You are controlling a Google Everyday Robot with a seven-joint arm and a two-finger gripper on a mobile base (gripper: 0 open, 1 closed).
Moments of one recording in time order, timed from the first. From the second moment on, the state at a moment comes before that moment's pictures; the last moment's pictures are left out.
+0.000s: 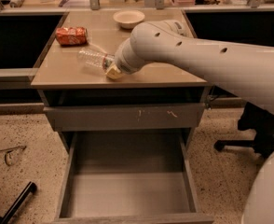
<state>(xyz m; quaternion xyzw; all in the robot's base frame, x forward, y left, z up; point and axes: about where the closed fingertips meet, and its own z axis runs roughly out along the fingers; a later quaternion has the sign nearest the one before) 0.708 0.064 0.823 -0.56 0.72 0.02 0.41</state>
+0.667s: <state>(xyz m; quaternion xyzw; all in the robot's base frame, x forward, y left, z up) 0.708 0.064 0.823 -0.56 0.72 0.02 0.41</state>
